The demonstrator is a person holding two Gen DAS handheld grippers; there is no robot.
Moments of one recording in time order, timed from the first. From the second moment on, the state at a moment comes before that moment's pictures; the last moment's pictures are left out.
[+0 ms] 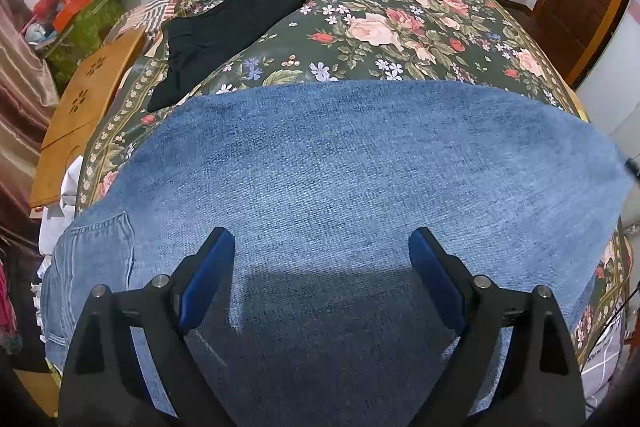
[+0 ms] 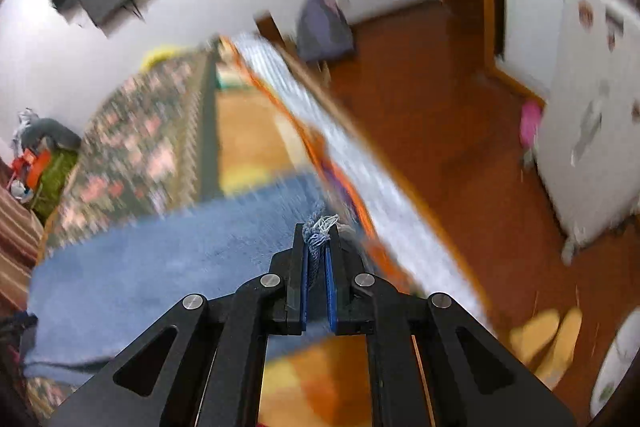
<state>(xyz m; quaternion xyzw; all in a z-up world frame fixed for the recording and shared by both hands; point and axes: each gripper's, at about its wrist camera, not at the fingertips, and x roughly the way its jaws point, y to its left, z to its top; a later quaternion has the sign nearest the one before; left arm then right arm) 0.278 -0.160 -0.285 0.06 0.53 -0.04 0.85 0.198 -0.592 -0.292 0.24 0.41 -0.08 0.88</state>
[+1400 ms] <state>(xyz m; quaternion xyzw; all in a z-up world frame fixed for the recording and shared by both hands) 0.257 -0.170 -0.240 0.06 0.47 -0.07 0.88 0.180 -0.547 -0.189 0.26 0.29 -0.07 0.92</state>
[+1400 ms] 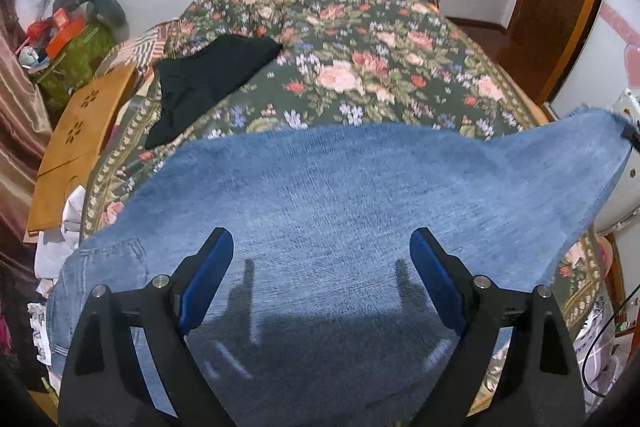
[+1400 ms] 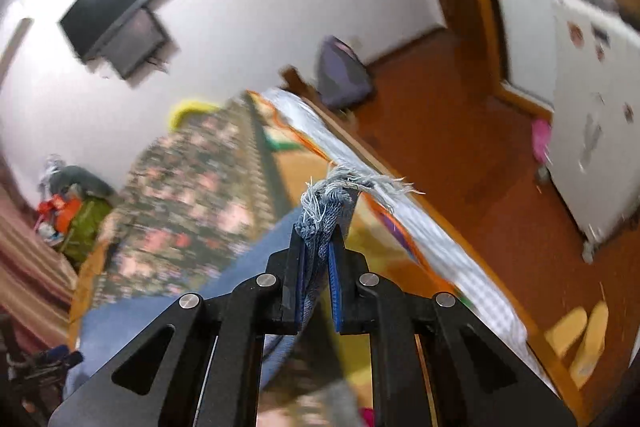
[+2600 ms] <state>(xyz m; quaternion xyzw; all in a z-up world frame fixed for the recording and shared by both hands) 0.217 -0.067 -0.215 -0.01 0.43 -0.08 0.90 0.230 -0.231 -0.239 0.09 0.45 0.28 0.84</state>
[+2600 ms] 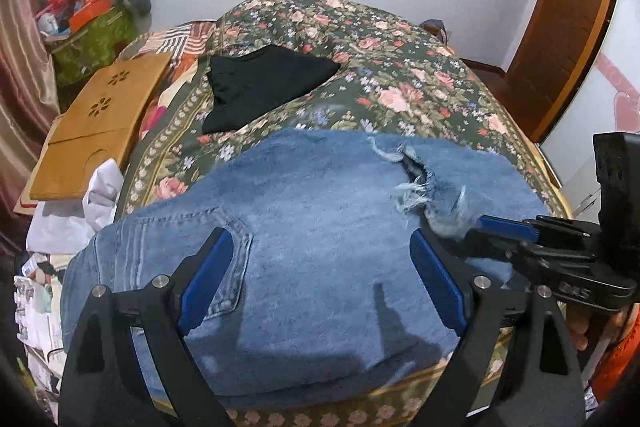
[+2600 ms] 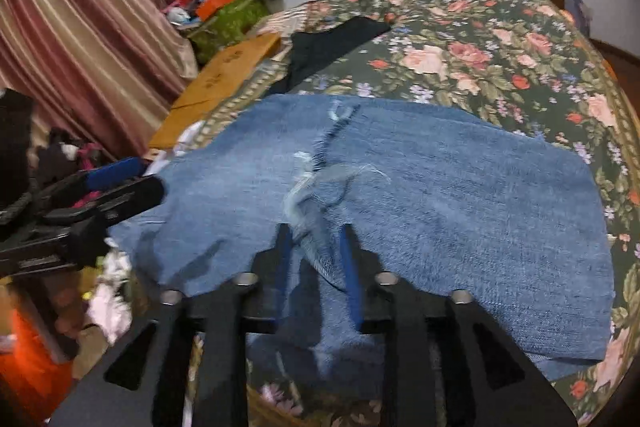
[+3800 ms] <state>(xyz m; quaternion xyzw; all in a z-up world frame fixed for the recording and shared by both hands) 0.245 -0.228 -0.283 0.12 0.48 -0.17 0.85 0.206 -0.370 -0.292 0.12 0.45 0.14 0.87</state>
